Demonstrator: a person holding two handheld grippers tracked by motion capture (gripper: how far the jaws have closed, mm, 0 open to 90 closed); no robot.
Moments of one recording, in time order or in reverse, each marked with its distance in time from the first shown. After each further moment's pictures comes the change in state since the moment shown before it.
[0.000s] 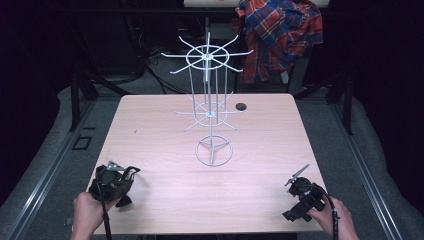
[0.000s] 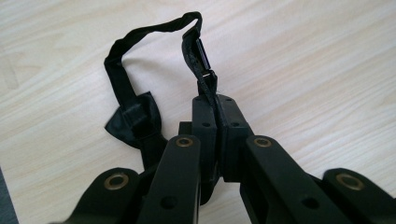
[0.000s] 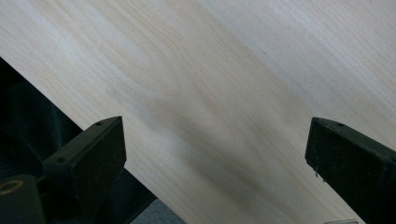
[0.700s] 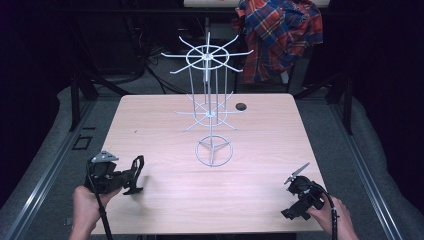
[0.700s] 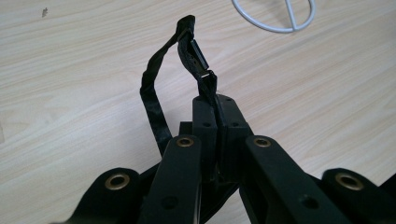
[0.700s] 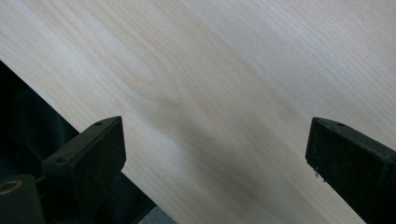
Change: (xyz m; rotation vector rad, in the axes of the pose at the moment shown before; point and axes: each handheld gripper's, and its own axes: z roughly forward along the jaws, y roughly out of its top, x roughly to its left) left arm -0.002 0.018 -0.030 -0.190 -0.122 -0.039; right arm -0.001 0.003 -0.002 -0.026 -0.001 -0.010
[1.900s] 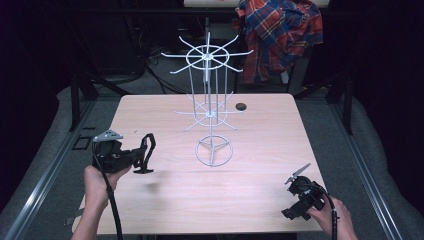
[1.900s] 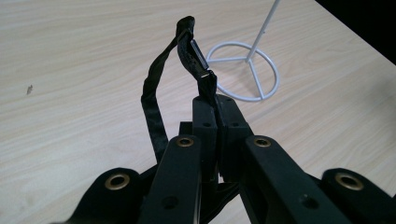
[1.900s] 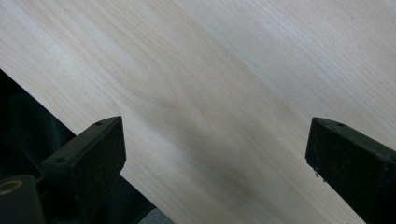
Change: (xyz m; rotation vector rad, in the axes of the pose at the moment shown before) left arm -0.003 0.053 0.001 -0.150 -0.083 0.001; right arm 0.001 -0.002 0.000 -0.013 -0.015 0.013
